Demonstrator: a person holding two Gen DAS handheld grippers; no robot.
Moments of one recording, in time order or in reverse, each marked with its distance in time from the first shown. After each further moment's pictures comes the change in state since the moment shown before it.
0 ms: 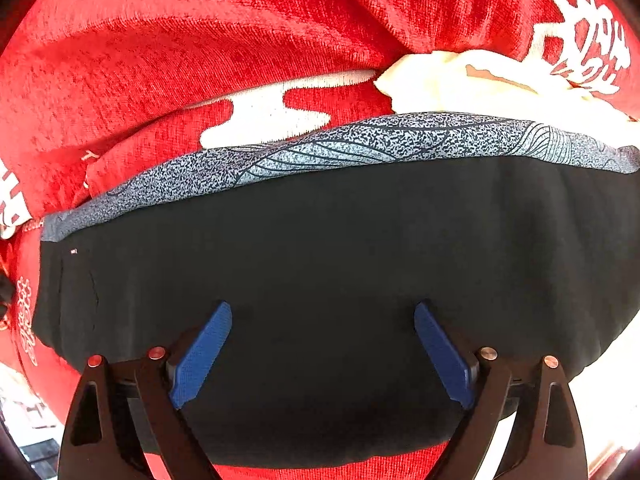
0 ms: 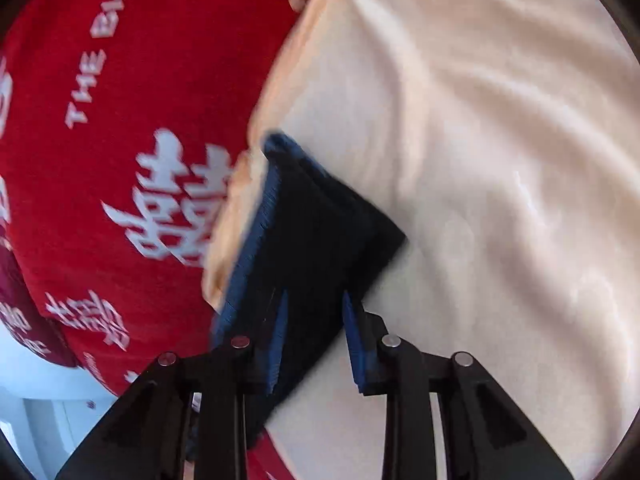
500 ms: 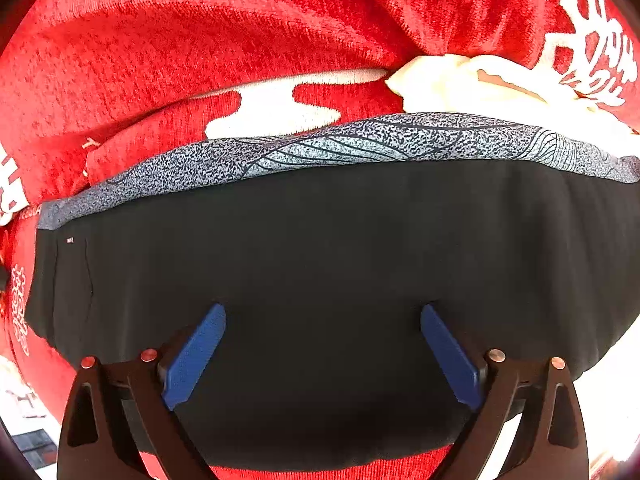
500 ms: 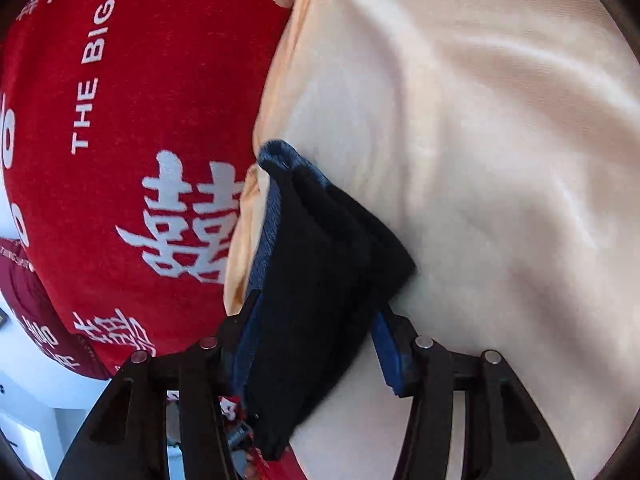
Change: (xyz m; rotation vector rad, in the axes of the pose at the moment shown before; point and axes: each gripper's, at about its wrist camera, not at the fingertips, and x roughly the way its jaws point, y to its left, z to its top) left arm 0.005 0.021 -0.009 -0.040 0.016 -0.014; right arm 0.022 -0.016 0.012 0.045 0.015 0.108
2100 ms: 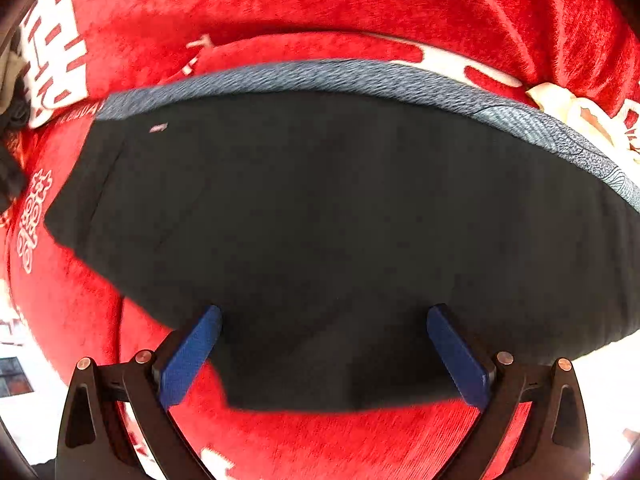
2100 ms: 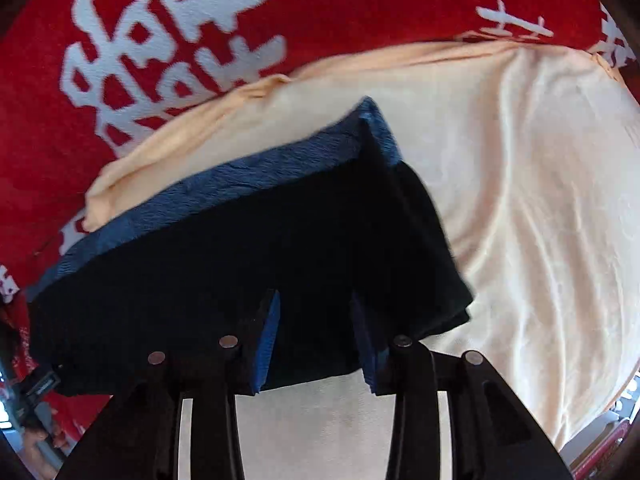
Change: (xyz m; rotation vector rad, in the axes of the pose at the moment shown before) left arm 0.019 0.151 -0.052 -0.224 0.037 0.030; right arm 0.077 0.099 -0.035 -0.638 0.132 -0.788
